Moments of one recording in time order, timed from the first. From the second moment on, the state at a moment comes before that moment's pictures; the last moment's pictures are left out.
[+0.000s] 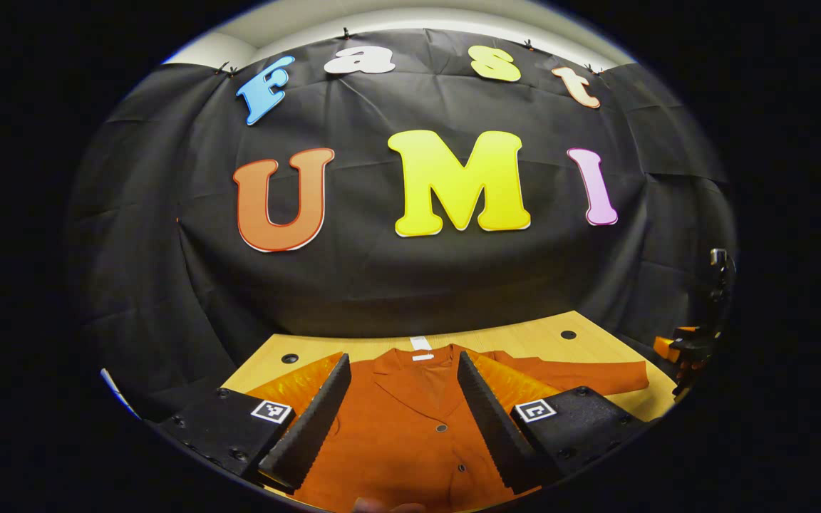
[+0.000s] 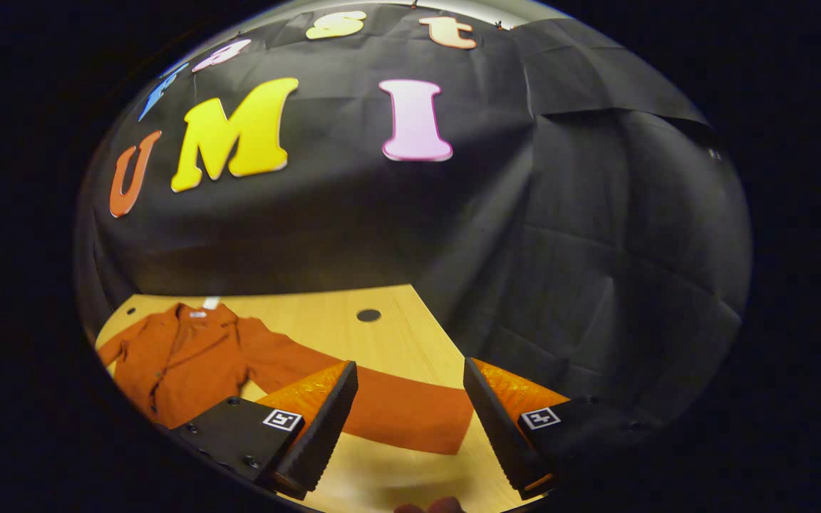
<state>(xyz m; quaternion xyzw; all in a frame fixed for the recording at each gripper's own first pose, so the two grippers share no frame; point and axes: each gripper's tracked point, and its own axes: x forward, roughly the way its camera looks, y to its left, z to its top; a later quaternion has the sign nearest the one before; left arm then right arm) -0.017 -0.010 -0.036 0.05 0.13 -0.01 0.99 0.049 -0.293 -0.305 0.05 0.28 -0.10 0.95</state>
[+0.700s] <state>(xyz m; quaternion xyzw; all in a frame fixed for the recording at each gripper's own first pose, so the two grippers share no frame) -0.034 0.018 -0.042 0.09 0.17 0.07 0.98 0.087 -0.323 -0.438 0.08 0.40 -0.08 0.91</state>
